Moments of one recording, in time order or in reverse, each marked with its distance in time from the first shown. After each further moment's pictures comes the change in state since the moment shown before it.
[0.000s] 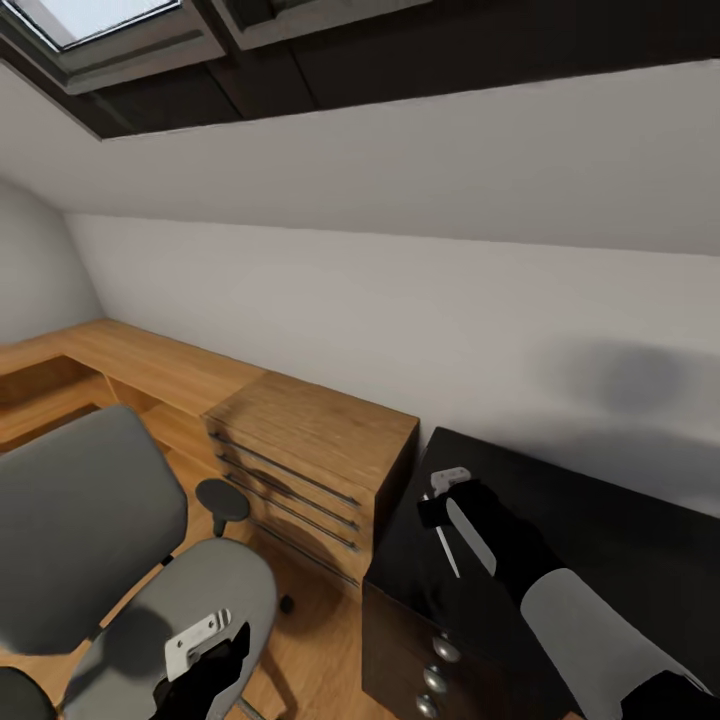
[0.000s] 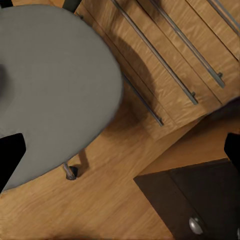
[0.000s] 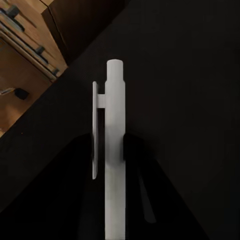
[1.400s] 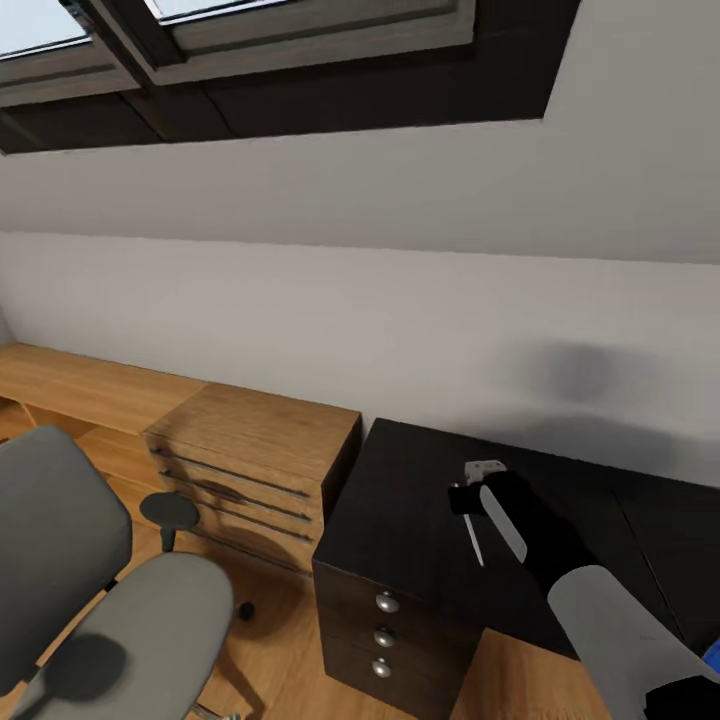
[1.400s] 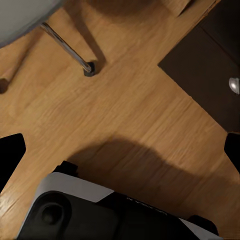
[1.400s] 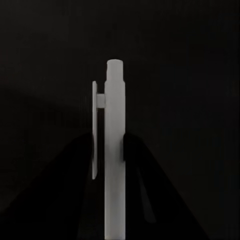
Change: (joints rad) left arm 0.000 0.016 -0.022 0.402 -0.005 -0.007 -0.009; right arm 0.000 -0.067 -0.148 -0.025 0.003 -0.003 -0.001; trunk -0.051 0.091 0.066
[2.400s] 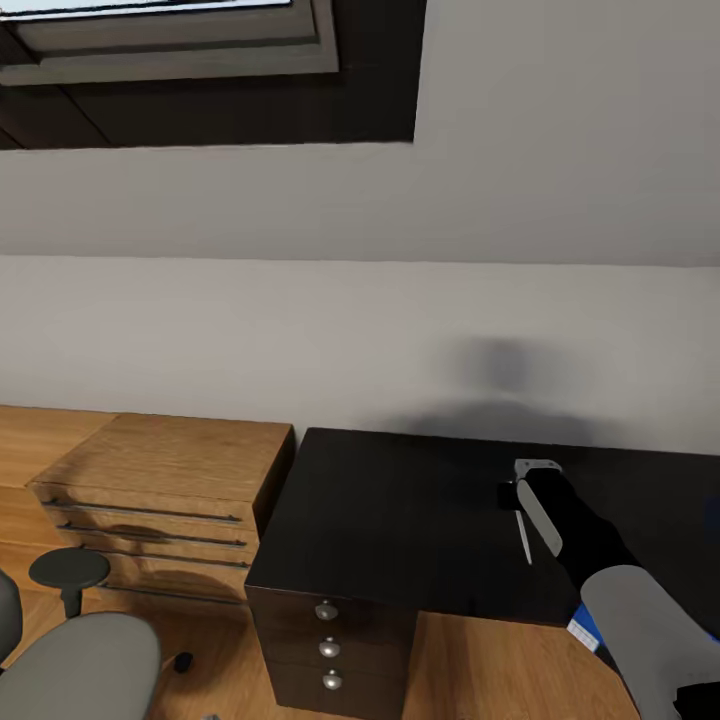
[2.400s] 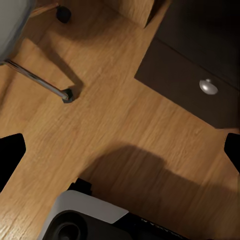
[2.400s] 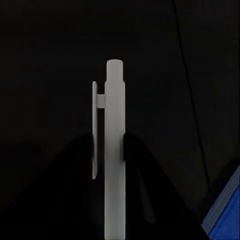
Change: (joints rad) left arm 0.000 0.050 0.026 0.013 0.007 -0.037 0.000; right arm 0.000 -0.084 -0.115 0.005 0.001 -0.002 -0.168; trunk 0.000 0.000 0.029
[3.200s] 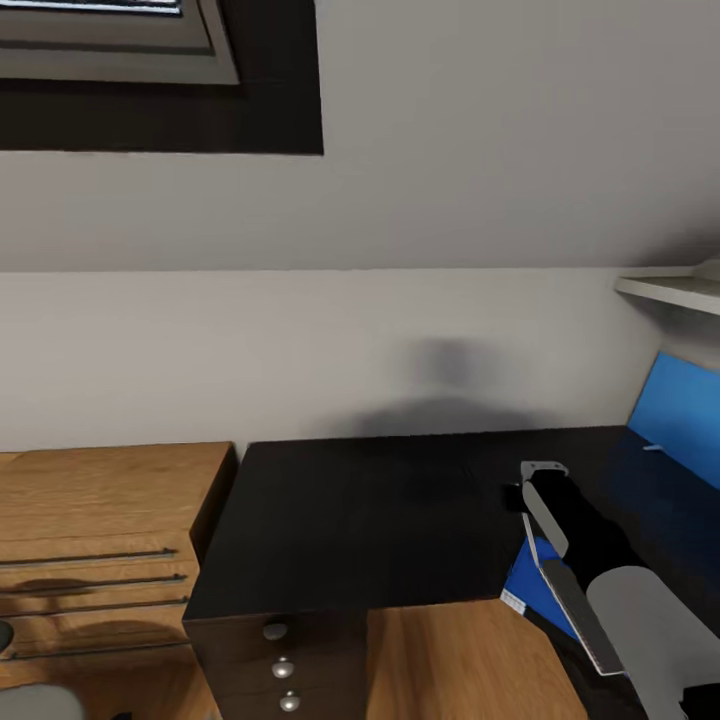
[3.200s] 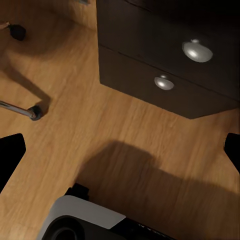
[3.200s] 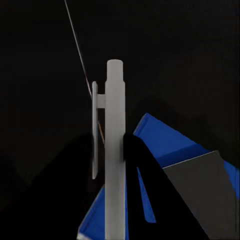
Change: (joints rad) left arm 0.000 0.000 0.002 0.000 0.003 0.000 0.000; right arm 0.001 -0.018 0.000 0.011 0.004 0.001 0.001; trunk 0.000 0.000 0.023
